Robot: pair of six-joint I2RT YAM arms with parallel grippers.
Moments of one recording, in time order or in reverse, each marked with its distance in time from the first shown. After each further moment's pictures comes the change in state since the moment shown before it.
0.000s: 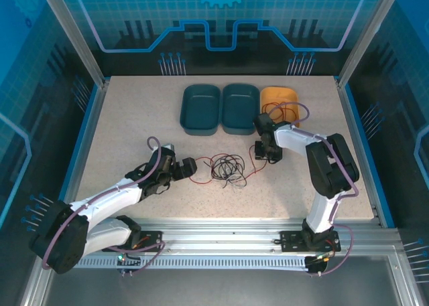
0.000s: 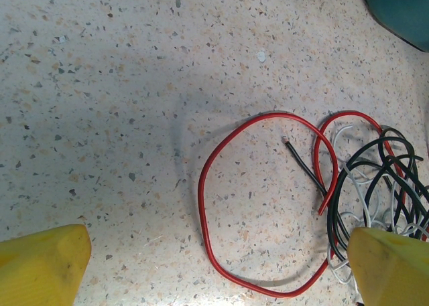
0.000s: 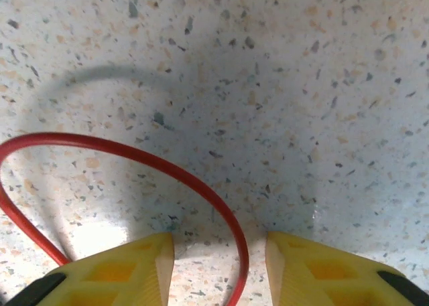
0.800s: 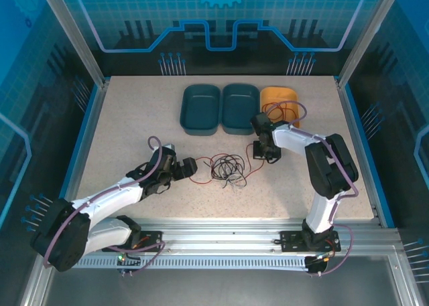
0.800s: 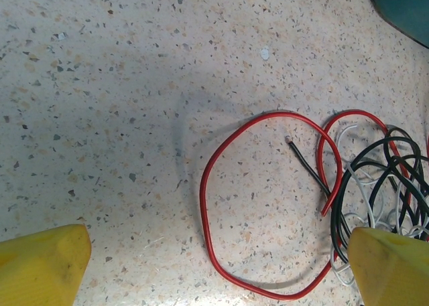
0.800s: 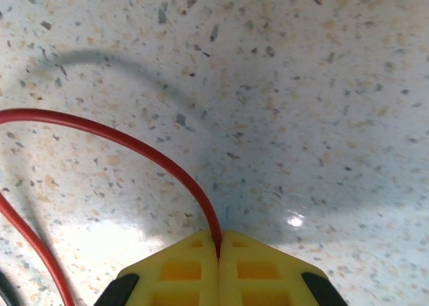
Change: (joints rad) left arm 0.000 0.020 0.006 0.001 0.000 0.000; right arm 0.030 -0.010 0.018 -0.024 0.043 -0.014
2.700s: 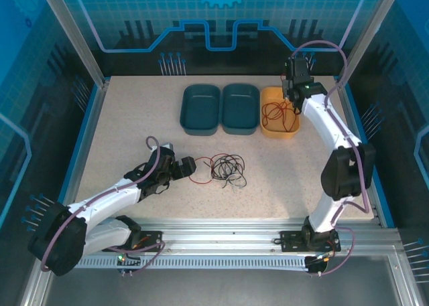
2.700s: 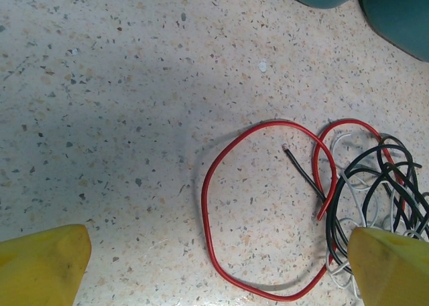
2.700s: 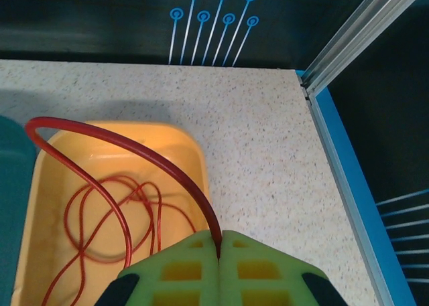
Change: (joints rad) left arm 0.003 -0.038 0.000 -0.021 -0.024 0.001; right arm -0.249 -0.027 0.518 0.127 0.346 -0.447
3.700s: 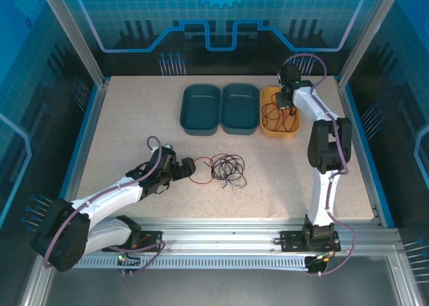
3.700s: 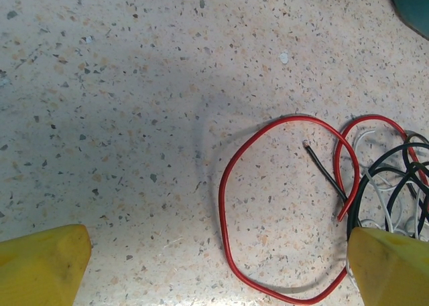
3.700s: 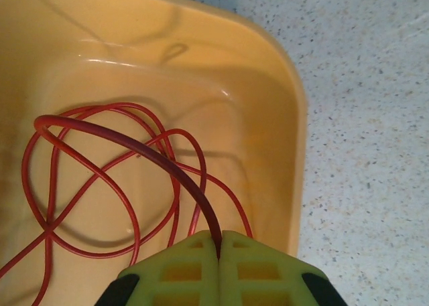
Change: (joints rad) left arm 0.005 0.033 0.006 -0.012 -0.006 0.000; right arm -0.062 0.356 0.172 -0.127 -0.201 -0.107
